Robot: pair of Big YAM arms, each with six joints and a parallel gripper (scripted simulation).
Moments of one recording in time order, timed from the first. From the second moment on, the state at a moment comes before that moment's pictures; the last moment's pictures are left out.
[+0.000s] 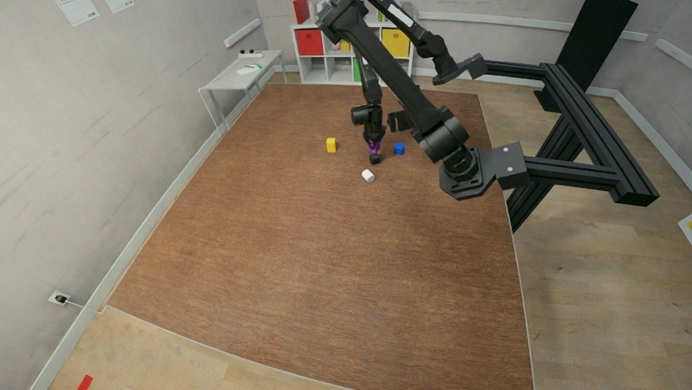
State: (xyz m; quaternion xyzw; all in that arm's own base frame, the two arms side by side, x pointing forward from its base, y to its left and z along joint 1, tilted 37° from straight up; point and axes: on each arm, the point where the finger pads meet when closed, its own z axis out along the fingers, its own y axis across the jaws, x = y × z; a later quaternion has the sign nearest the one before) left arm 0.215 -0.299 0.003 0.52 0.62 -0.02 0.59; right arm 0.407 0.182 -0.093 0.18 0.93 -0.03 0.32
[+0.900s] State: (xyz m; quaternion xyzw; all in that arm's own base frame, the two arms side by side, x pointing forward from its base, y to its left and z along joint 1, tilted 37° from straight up) left arm 0.215 -0.299 0.003 0.52 0.62 -0.02 0.59; right arm 0.423 0.180 -0.110 0.18 0.93 -0.03 0.33
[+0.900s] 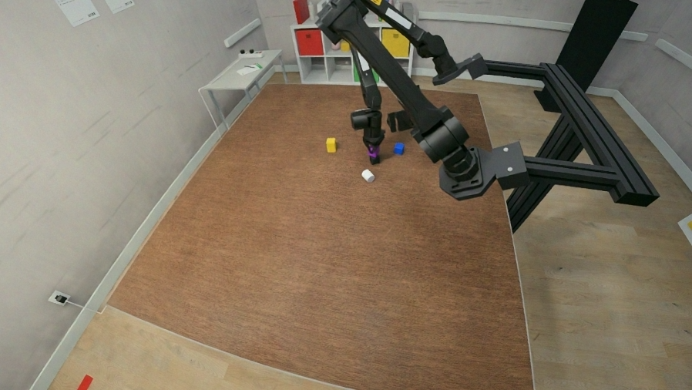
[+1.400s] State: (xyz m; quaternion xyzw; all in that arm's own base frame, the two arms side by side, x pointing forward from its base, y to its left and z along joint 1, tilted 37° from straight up) left arm 0.215 -0.299 0.003 0.52 0.62 -0.02 0.59; right arm 0.427 0.178 -0.115 0.18 0.93 -0.03 0.33
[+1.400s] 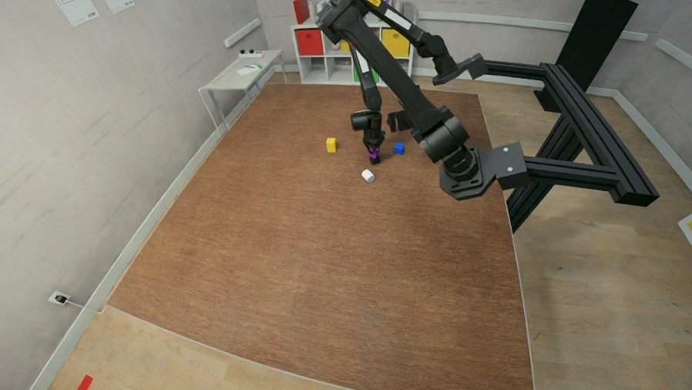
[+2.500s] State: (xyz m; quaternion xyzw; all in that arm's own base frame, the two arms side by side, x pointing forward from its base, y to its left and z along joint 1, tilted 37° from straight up) left arm 0.215 -0.299 0.003 0.52 0.62 -0.02 0.59; right arm 0.431 0.175 -0.125 0.18 0.93 -0.03 0.32
